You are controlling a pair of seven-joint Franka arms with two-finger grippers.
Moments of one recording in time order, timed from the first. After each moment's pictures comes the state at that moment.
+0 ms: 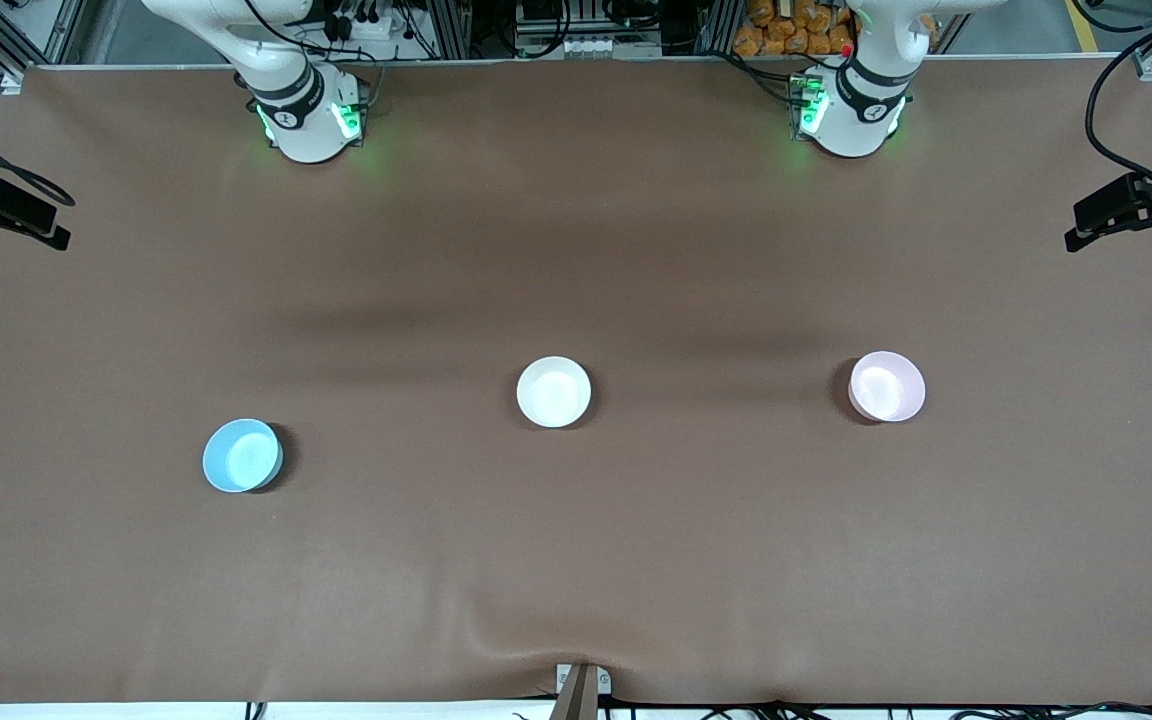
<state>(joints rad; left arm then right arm) 0.01 -0.03 0.02 -1.57 -0.02 1.51 0.08 -0.05 -0.03 -0.04 -1.54 0.02 1.43 0.01</state>
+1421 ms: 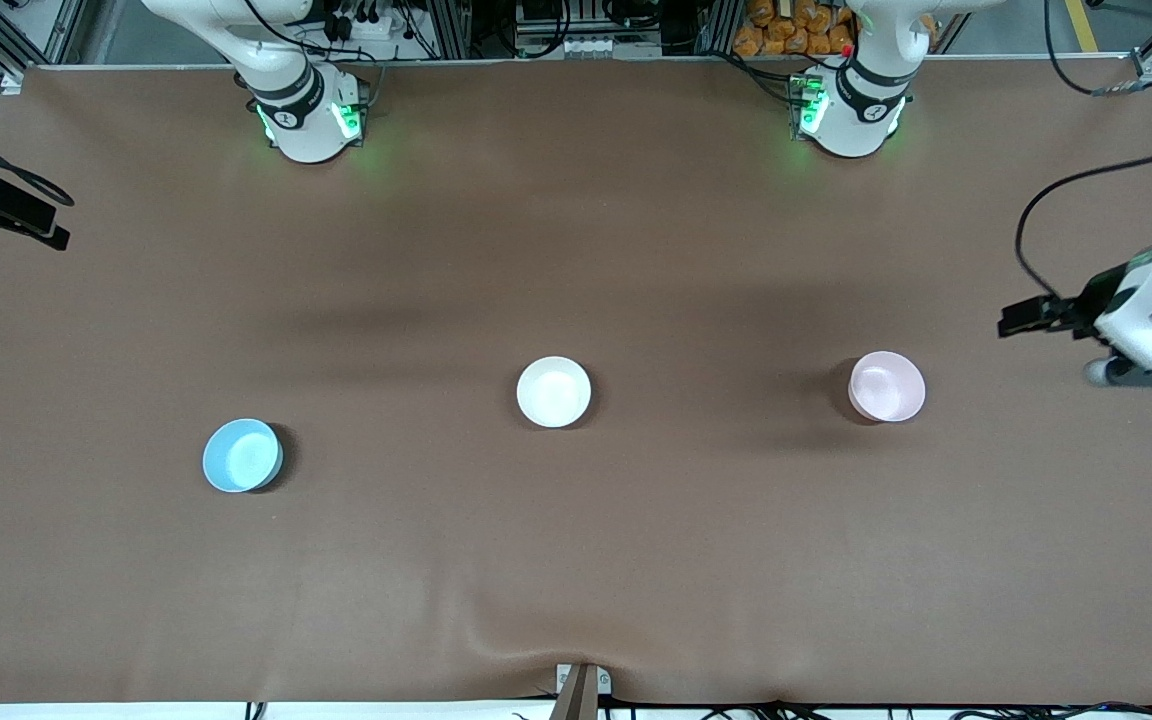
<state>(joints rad) 0.04 0.17 0.02 -1.80 -0.02 1.83 0.09 -0.05 -0.02 -0.04 -1.54 0.02 1.43 0.01</state>
